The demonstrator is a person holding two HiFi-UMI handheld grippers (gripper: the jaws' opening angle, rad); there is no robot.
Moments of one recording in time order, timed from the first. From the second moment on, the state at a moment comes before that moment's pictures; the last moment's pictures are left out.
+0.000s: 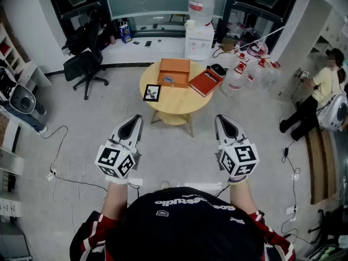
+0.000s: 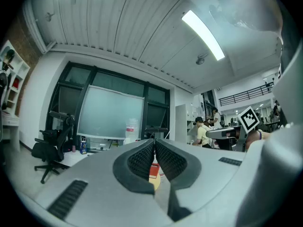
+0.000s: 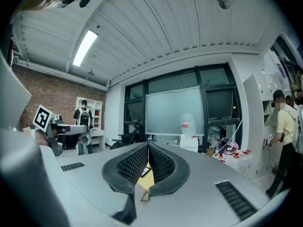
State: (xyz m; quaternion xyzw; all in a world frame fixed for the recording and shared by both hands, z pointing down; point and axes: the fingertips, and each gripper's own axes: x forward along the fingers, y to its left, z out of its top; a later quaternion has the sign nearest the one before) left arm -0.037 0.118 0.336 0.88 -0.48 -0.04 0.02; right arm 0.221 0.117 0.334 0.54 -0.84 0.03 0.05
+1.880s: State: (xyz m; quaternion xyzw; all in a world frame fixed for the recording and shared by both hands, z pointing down) left arm 0.021 0.202 0.341 0.88 -0.47 -0.02 0.02; right arm 0.280 0.209 0.351 0.55 -0.83 0.06 0.03
